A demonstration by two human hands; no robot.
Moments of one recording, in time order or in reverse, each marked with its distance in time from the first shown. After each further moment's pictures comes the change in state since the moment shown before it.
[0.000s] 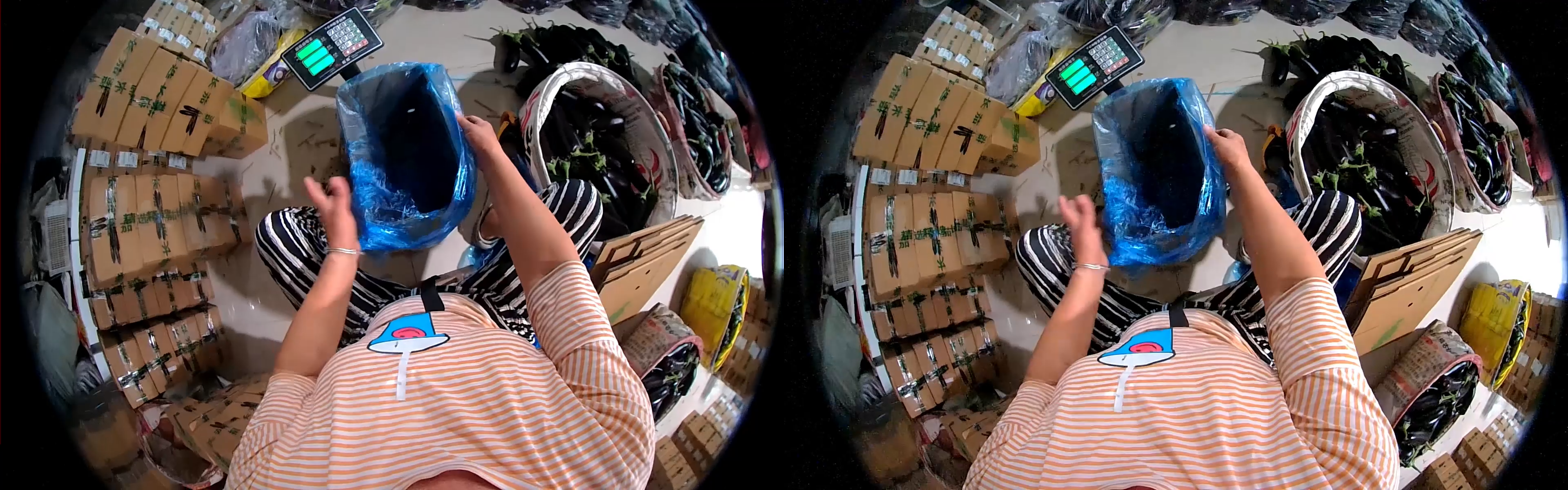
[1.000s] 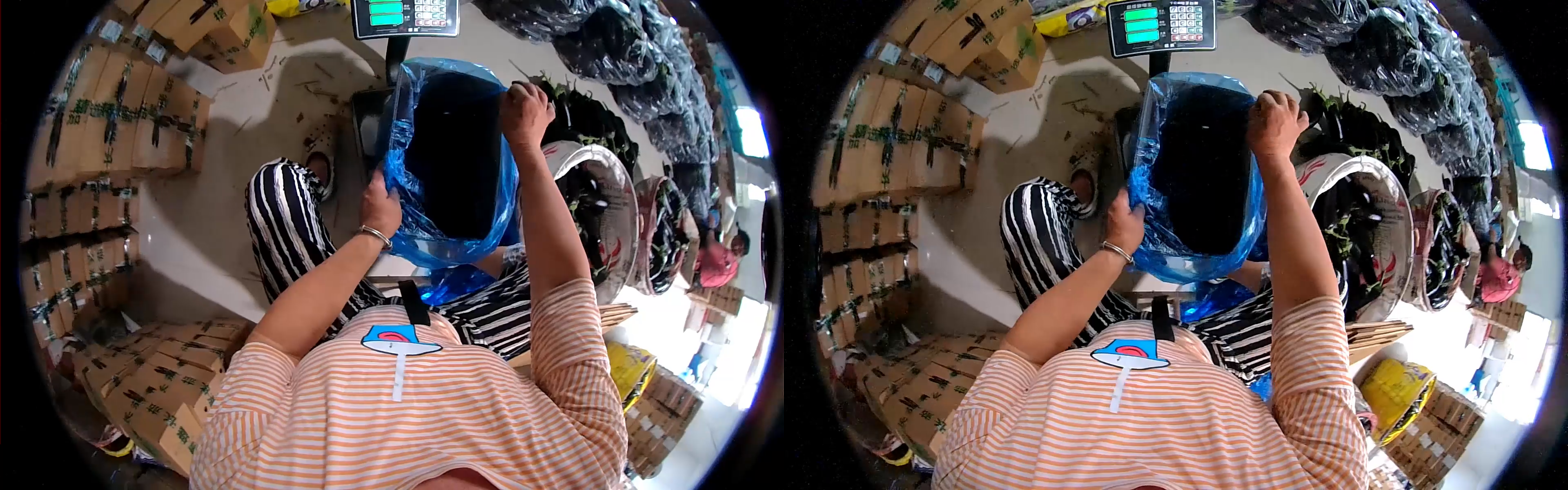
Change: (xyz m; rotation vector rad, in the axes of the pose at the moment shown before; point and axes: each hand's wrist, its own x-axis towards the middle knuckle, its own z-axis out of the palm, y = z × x) left_hand 0.010 -0.026 0.015 0.501 -0.144 -0.186; right_hand 0.053 -0.082 0.072 -1.485 0.335 -1.091
